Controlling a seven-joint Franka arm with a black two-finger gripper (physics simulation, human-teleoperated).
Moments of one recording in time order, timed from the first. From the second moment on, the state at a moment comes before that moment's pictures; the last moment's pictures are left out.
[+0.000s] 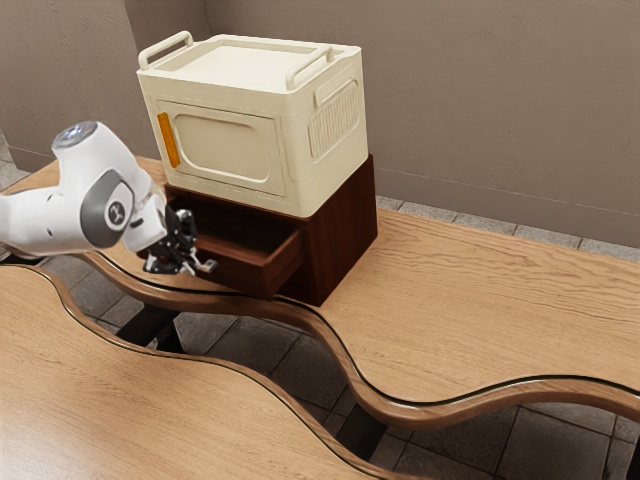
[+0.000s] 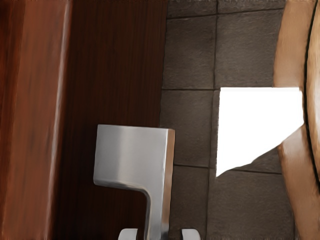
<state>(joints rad) -0.01 -0.02 0.16 -2.31 -0.22 2.61 1.84</state>
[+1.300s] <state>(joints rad) -0.01 -0.22 0.20 -2.50 -0.19 2.60 1.84</state>
